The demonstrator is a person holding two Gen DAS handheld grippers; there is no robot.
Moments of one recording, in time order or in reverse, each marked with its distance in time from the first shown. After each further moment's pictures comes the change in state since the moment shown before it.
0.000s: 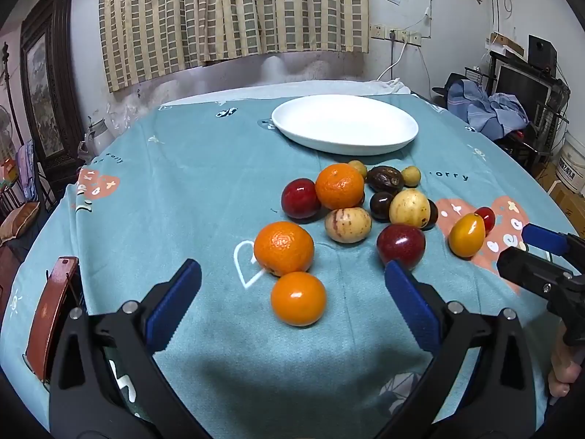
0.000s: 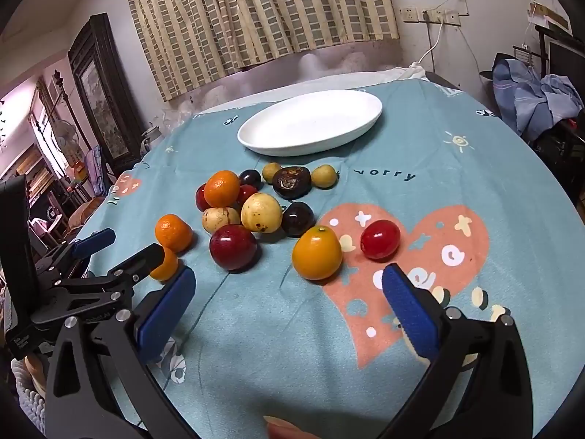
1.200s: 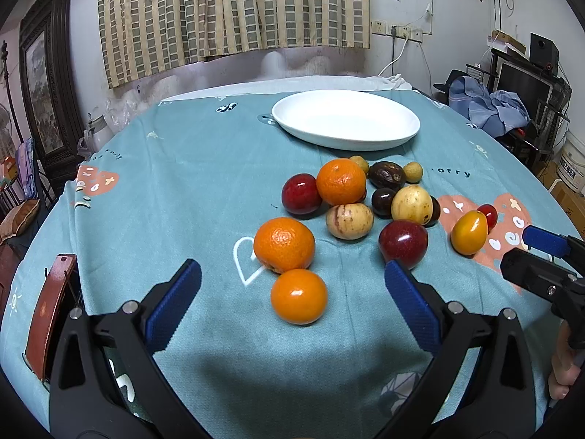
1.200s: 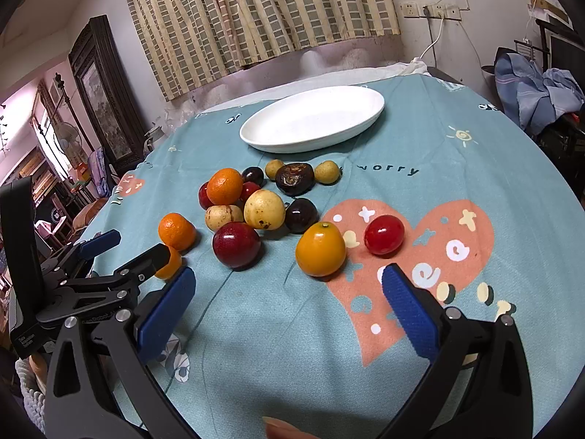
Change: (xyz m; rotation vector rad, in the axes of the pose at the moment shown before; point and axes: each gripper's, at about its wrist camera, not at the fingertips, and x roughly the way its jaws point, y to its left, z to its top) left arm 0.003 0.000 -0.002 0.000 0.008 -0.001; right arm -0.001 -0.001 0.000 0.015 0.010 0.024
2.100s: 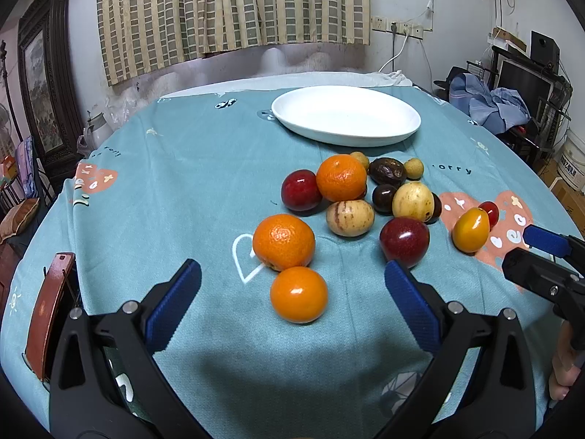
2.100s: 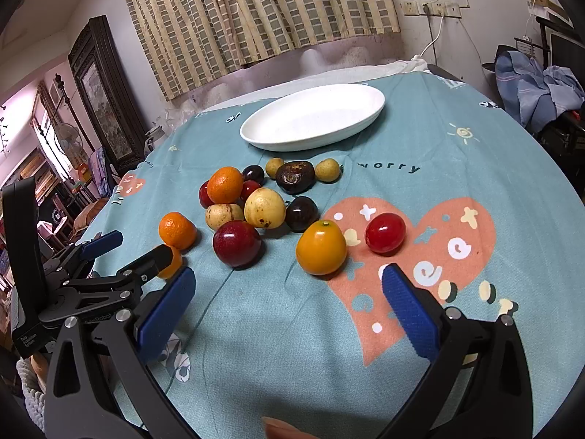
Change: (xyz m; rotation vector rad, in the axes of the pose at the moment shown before) left arm 0.004 0.000 -0.002 0.001 0.009 -0.002; right arm 0.002 -0.002 0.000 0.003 0.005 0.004
